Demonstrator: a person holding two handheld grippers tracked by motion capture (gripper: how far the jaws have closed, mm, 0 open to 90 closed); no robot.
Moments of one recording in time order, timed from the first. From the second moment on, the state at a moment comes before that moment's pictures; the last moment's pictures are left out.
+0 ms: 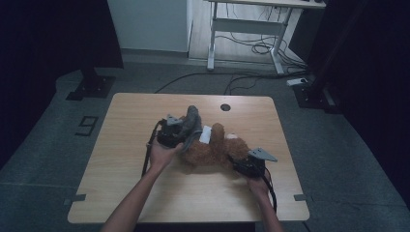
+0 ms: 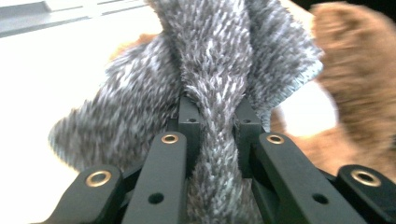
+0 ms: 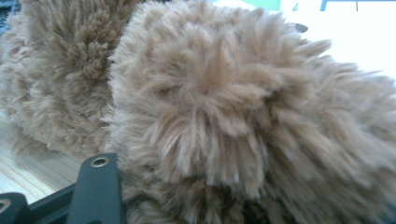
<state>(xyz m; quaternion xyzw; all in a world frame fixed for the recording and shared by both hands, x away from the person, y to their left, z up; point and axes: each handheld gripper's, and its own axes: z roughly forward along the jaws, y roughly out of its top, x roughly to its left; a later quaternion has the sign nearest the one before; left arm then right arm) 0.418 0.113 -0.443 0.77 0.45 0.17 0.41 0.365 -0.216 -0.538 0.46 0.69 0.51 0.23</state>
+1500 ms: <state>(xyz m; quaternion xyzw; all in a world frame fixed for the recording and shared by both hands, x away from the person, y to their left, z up) 0.413 0.069 -0.436 0.79 0.42 0.15 0.41 0.366 -0.220 -0.540 0.45 0.69 0.52 0.21</state>
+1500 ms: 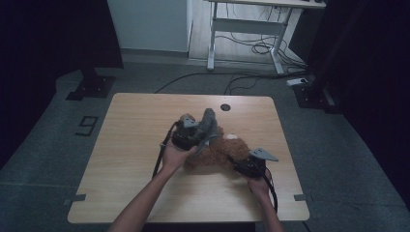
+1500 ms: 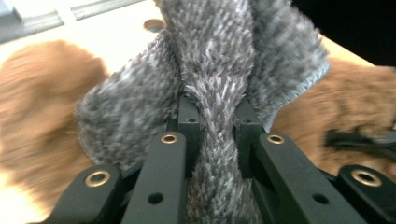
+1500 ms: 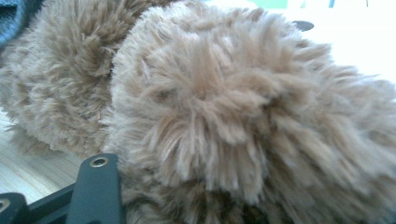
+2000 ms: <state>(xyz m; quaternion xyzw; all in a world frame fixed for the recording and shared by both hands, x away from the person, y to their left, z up) 0.414 0.102 -0.438 0.78 0.44 0.16 0.41 0.367 -0.220 -0.541 0.45 0.69 0.52 0.21</state>
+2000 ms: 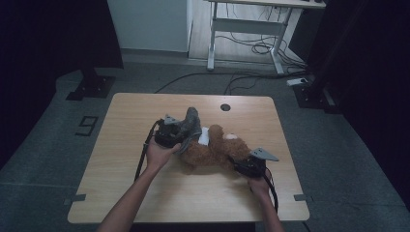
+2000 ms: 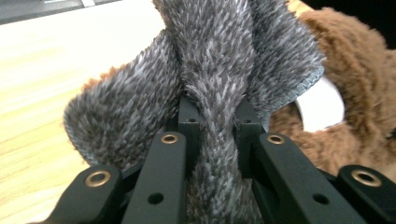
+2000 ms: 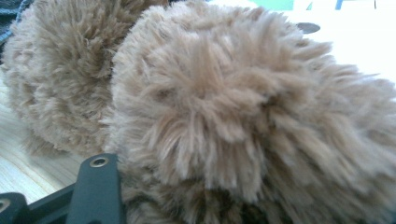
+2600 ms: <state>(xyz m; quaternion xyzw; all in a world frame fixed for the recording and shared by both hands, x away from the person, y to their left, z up) 0.399 0.033 -0.435 0.81 0.38 0.11 0.43 0.367 -0.221 -0.540 0.45 0.70 0.52 0.21</state>
